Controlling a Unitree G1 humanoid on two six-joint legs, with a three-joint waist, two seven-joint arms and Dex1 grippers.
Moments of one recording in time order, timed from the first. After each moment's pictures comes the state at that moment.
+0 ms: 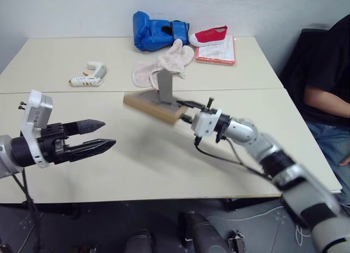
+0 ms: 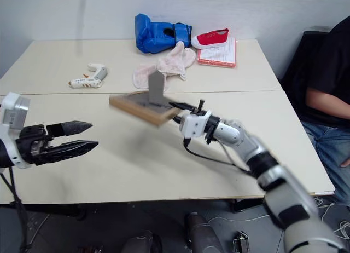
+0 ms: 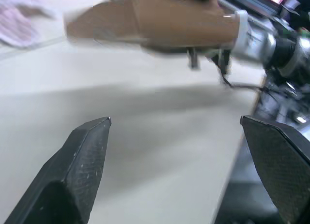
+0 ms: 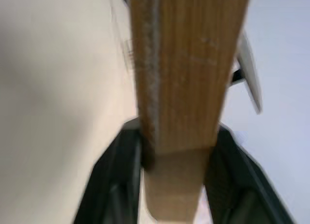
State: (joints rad) left arm -0.19 0.86 0.67 -0.48 -0.95 1.18 -0.85; right arm -0.76 -0.49 0.53 0.41 0.30 -0.37 0.62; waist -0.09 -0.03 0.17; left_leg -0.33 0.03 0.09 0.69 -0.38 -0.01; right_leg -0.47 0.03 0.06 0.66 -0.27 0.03
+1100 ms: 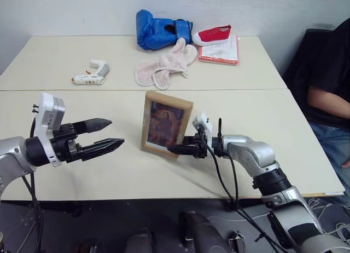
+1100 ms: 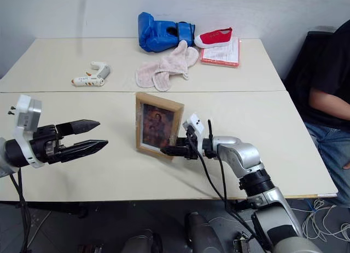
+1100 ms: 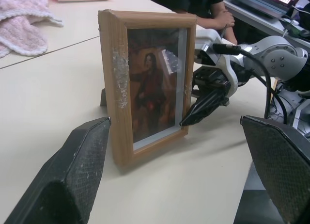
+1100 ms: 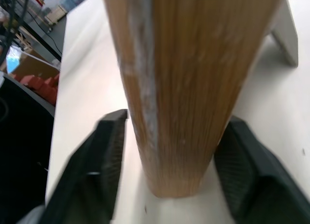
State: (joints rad) left arm -0.15 0.93 0.54 -0.45 -1.00 1.00 -0.80; right arm -0.63 -0.37 0.26 0.16 0.55 0.70 0.93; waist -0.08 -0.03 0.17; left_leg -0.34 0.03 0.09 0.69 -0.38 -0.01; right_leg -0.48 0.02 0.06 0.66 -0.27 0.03
